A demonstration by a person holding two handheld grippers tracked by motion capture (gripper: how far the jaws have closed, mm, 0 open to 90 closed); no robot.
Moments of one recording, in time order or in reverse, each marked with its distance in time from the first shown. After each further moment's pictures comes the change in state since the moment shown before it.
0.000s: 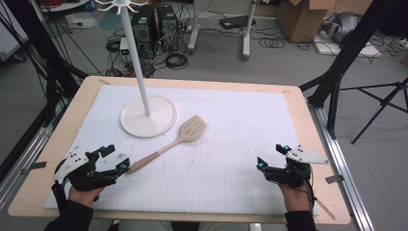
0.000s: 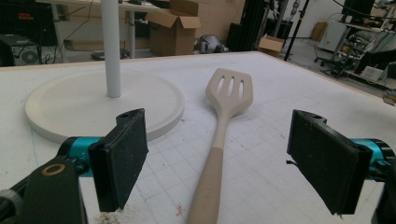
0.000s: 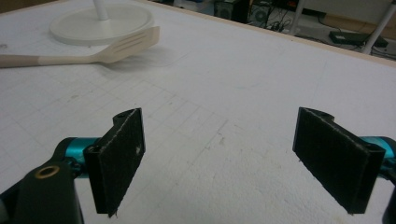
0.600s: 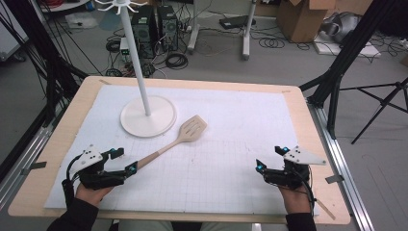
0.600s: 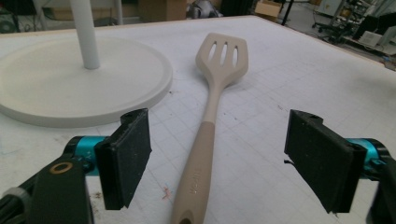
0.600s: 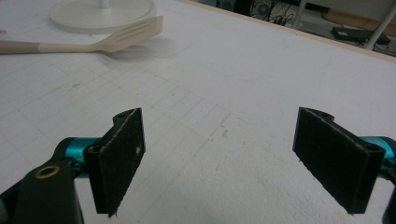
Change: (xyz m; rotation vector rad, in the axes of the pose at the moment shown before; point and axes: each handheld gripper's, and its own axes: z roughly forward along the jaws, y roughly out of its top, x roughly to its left) left arm -0.005 -0.004 0.019 0.148 -0.040 0.018; right arm 0.005 -0.001 0.001 0.034 0.003 -0.025
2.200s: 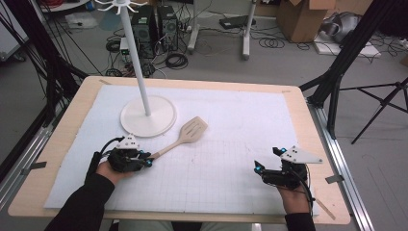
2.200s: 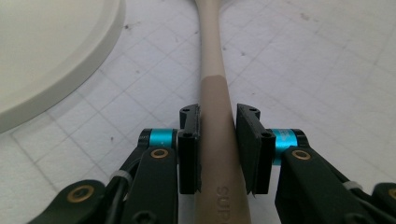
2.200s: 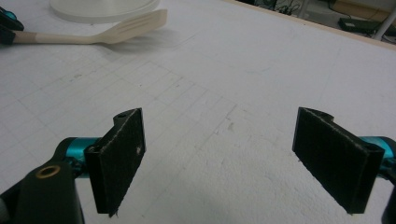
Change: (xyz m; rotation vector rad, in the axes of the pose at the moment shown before) left arm 0.012 0.011 0.077 0.410 -0.148 0.163; right arm 0.001 -0.001 0.004 0.036 0.013 -0.003
